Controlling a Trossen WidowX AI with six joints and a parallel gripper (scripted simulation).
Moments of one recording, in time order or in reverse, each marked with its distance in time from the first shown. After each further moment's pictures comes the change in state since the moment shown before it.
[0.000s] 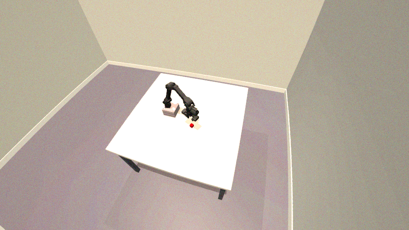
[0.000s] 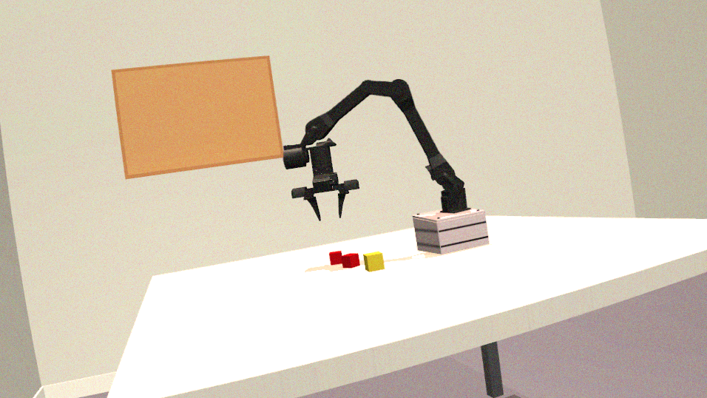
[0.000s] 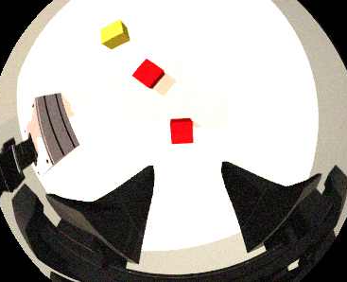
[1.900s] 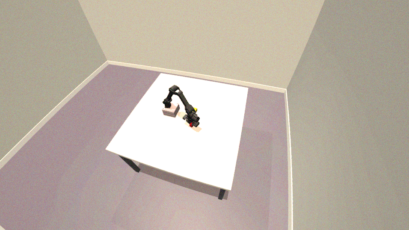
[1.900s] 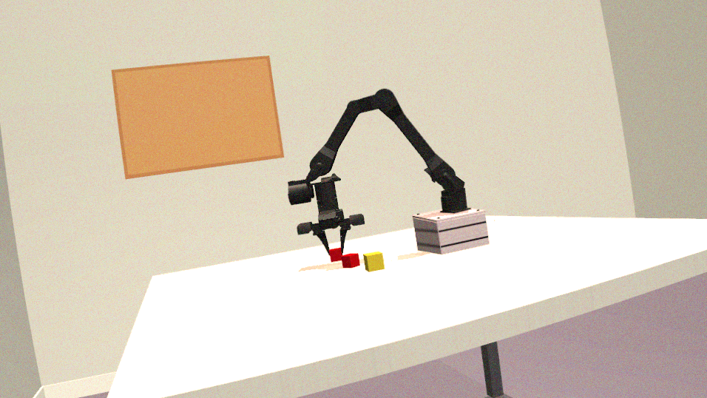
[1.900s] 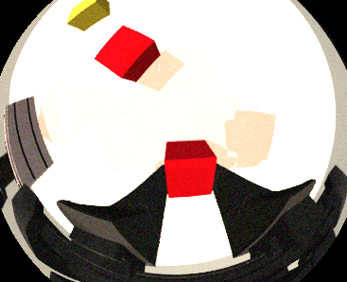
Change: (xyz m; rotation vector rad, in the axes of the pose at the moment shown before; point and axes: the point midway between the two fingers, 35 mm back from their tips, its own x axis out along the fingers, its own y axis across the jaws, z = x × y) arm 0.099 0.001 0.000 -0.010 0.000 0.015
